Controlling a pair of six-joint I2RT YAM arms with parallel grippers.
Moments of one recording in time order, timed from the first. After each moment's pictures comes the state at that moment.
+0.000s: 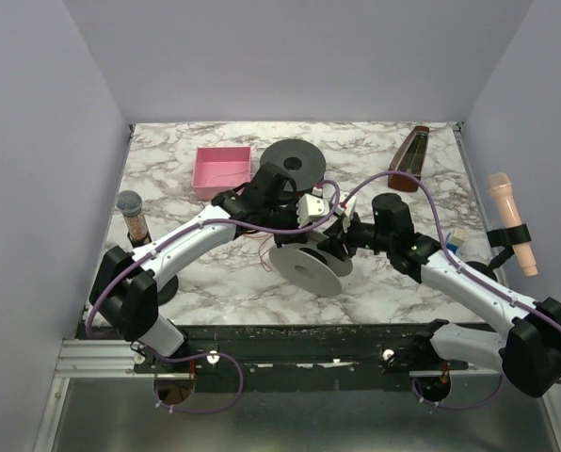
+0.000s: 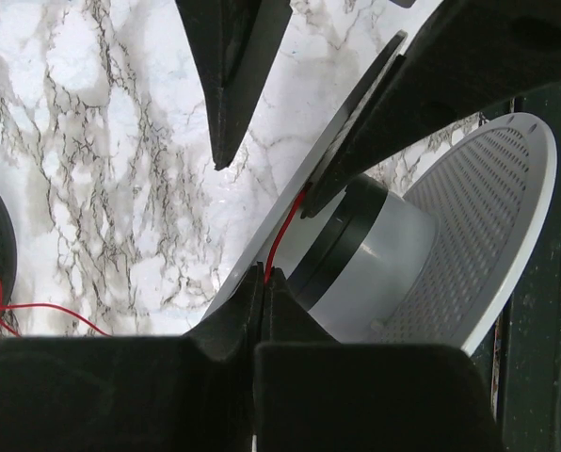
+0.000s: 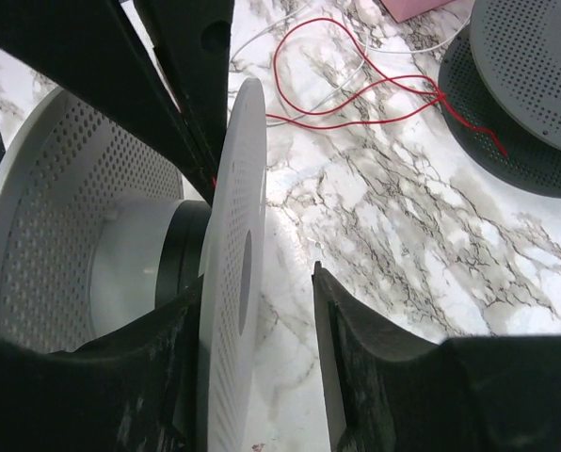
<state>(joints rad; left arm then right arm) -0.72 1.53 1.23 -0.53 0.61 0.53 0.58 1.14 0.70 -0.03 -0.51 -0.27</state>
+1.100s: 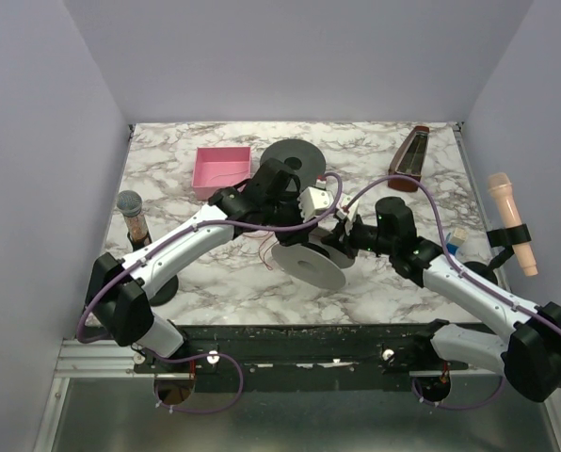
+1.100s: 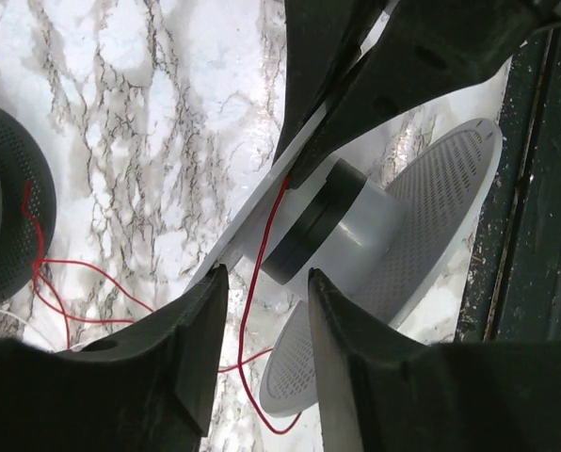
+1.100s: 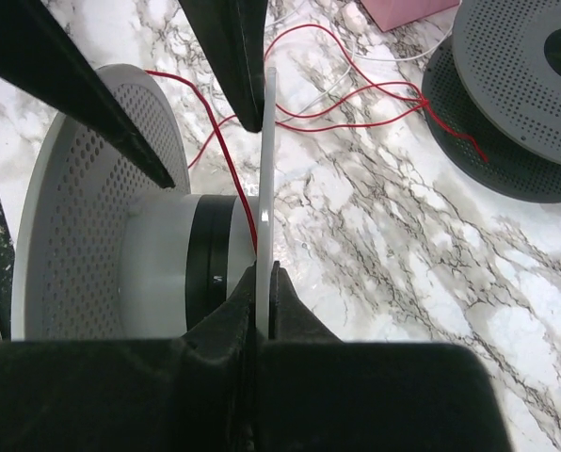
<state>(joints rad) -0.76 1.50 1.31 -0.60 0.47 0.44 0.58 1.11 0.66 0.01 -0.50 -0.29</state>
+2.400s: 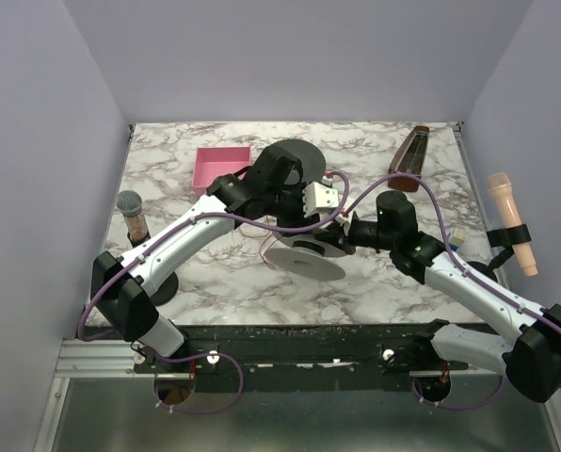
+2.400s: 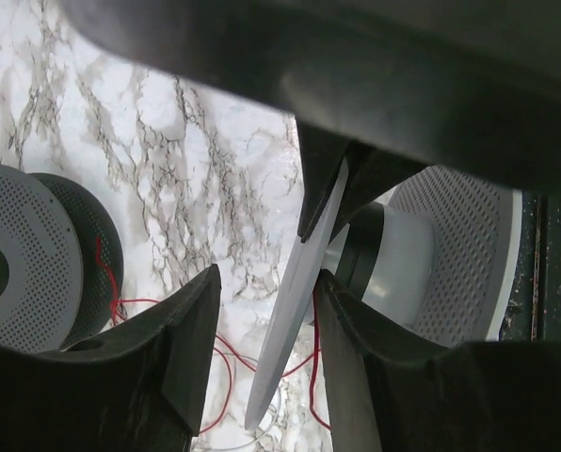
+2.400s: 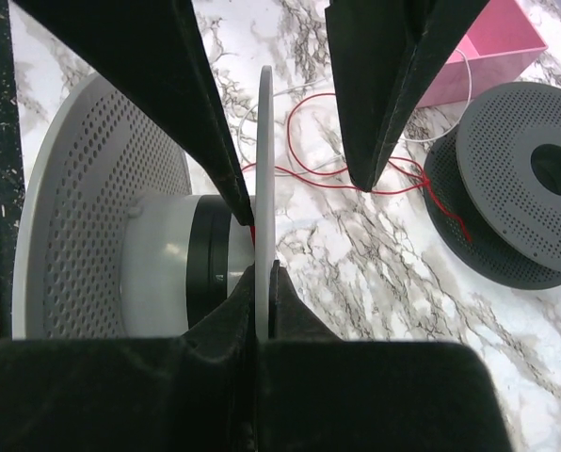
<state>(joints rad) -0.76 1.53 1.47 -0.72 0.51 0.64 0.60 1.10 0.73 -0.01 -0.60 -0.42</state>
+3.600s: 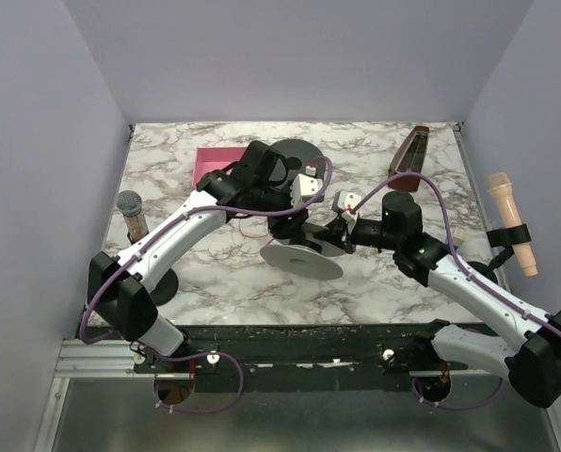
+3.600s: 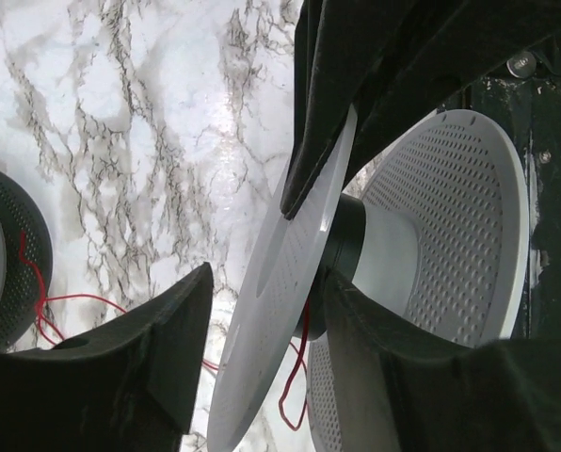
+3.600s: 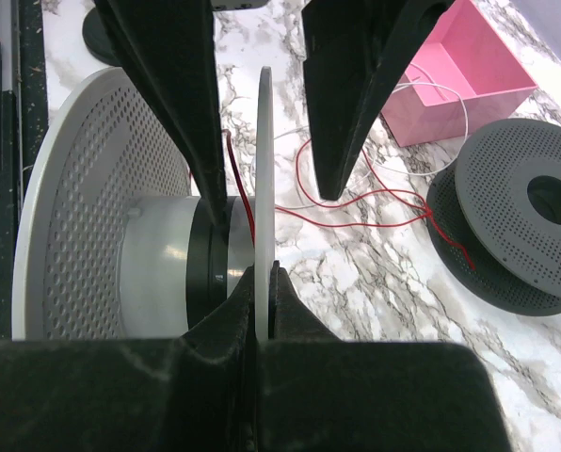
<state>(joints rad) -0.66 1.52 1.44 -0.75 0.71 0.57 0.59 1.07 0.73 0.05 -0.63 -0.33</state>
